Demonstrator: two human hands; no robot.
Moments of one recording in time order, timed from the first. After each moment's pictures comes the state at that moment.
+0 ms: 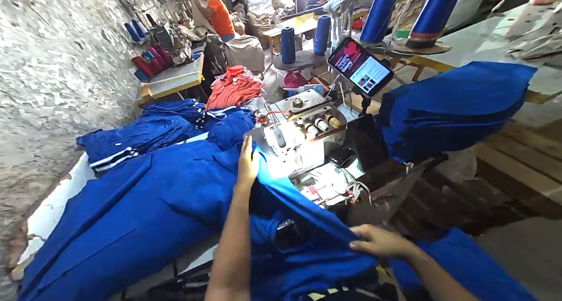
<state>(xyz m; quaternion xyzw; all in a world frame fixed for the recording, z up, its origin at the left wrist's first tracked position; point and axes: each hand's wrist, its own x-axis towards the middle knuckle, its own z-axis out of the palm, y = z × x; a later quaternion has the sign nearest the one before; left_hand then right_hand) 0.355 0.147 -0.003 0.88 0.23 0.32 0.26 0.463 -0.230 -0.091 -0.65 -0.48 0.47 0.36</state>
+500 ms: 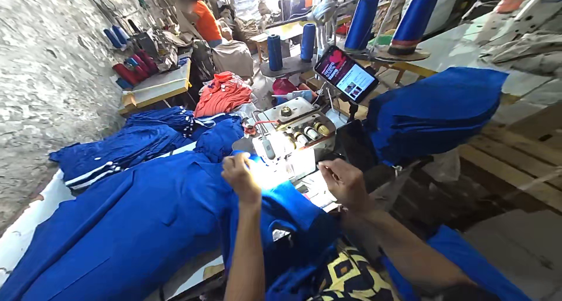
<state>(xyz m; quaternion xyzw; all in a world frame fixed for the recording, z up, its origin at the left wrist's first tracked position) 0.366 0.081 0.022 0.83 0.29 0.46 0.08 0.489 -0.117 -0.009 -0.69 -0.46 -0.31 0.46</state>
